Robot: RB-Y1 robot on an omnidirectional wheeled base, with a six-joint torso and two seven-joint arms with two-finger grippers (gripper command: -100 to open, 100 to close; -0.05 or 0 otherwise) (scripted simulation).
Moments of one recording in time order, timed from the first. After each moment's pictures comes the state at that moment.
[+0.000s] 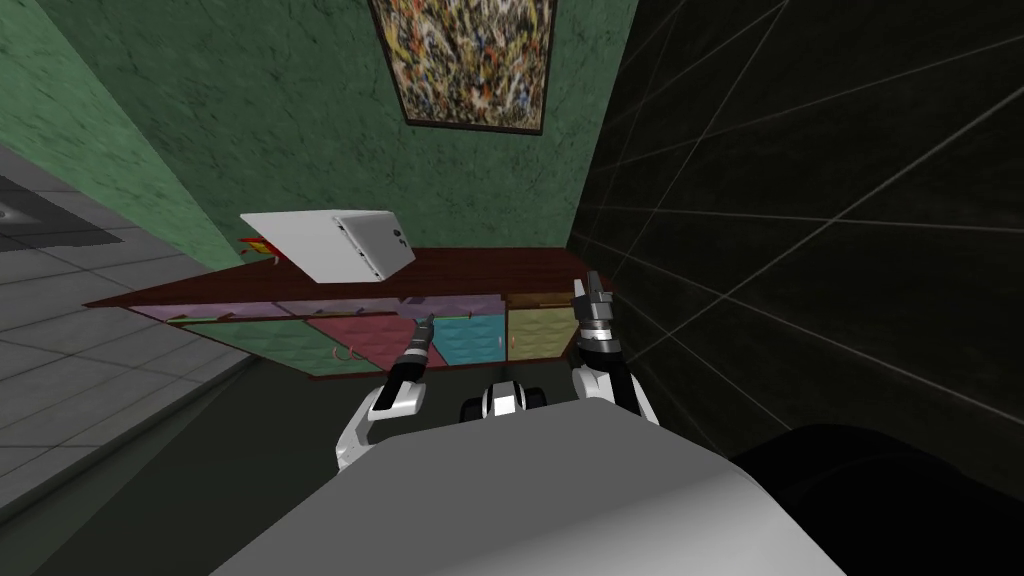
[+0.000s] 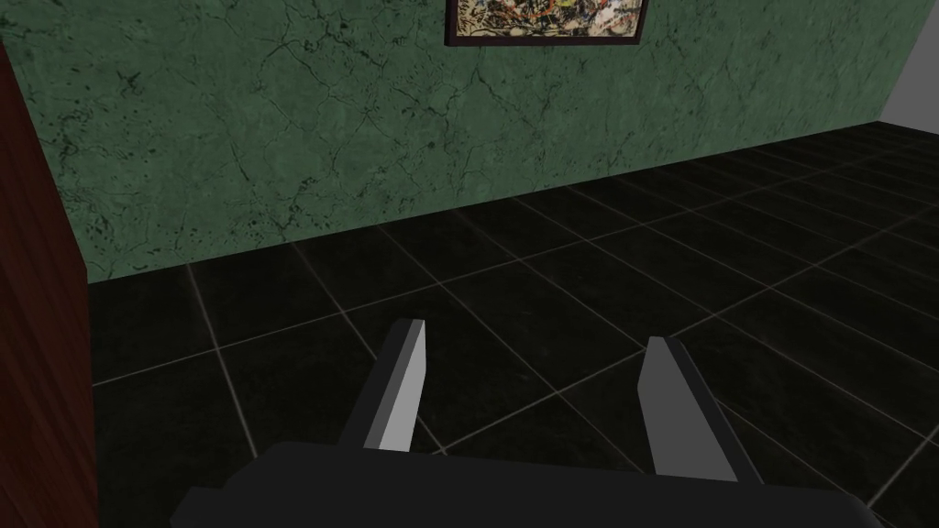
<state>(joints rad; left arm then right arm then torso) 0.25 0.23 -0.01 -1.77 -0.01 -0.15 -0.13 0.51 0.01 0.06 -2.38 0.07 -0.37 -0.06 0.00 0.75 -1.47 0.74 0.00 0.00</state>
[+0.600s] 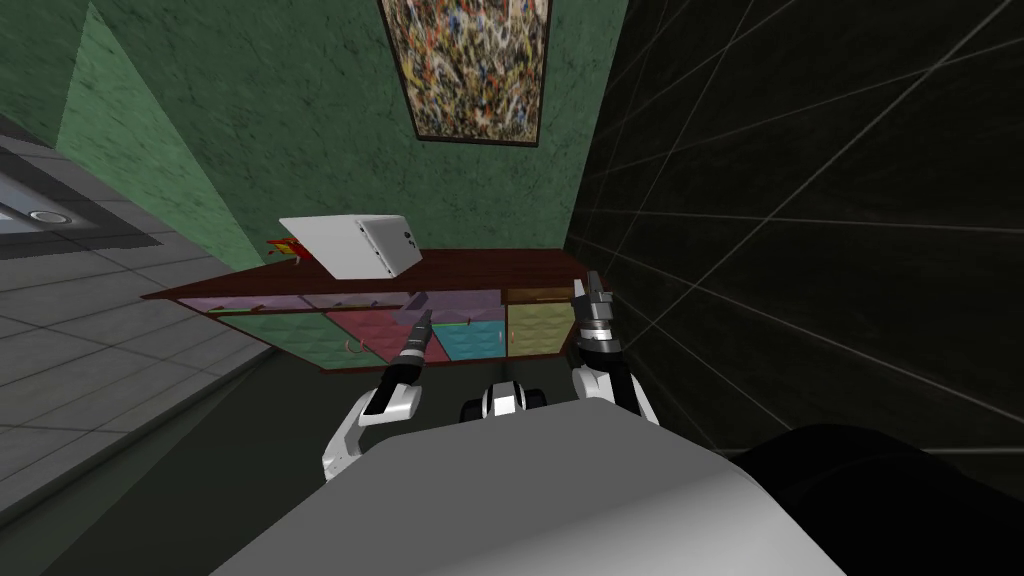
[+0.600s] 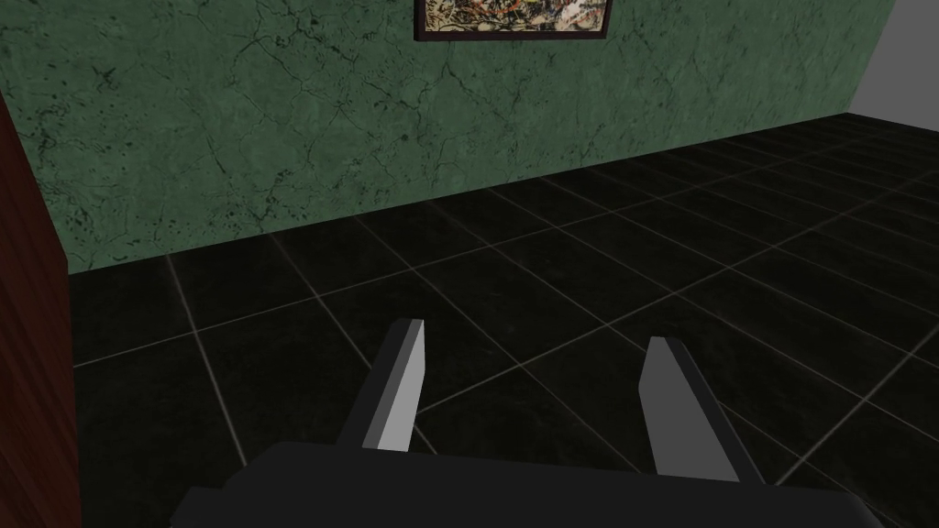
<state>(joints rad) 0.29 0.25 -0.01 -1.86 0.00 -0.08 -0.12 0.51 0.01 0.06 -2.38 0.07 -0.37 -0.06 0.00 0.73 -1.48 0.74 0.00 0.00</state>
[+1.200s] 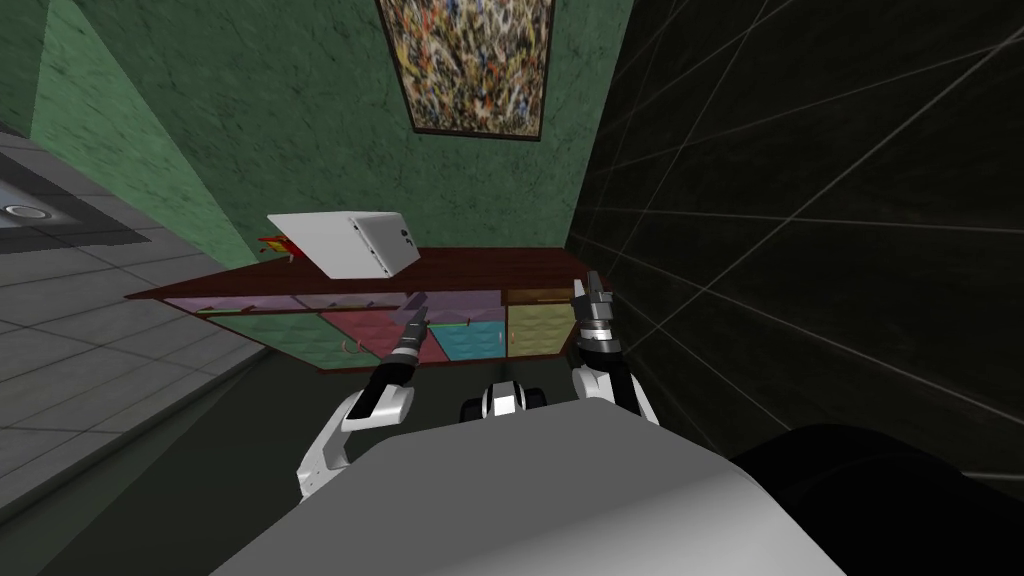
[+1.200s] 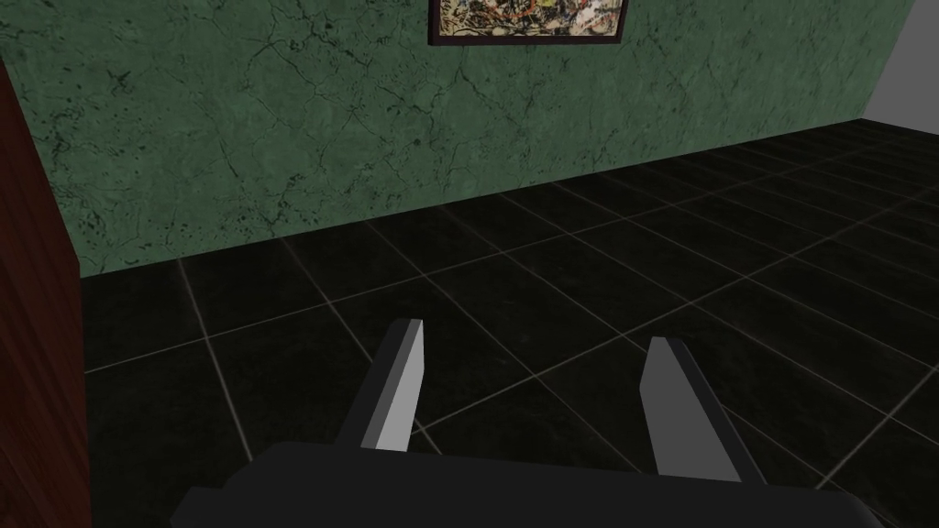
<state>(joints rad) 0.34 0.28 -0.01 -2.01 0.02 0.03 -0.10 0.51 0.01 0.06 -2.38 0.07 -0.37 -0.06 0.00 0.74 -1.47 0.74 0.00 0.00</state>
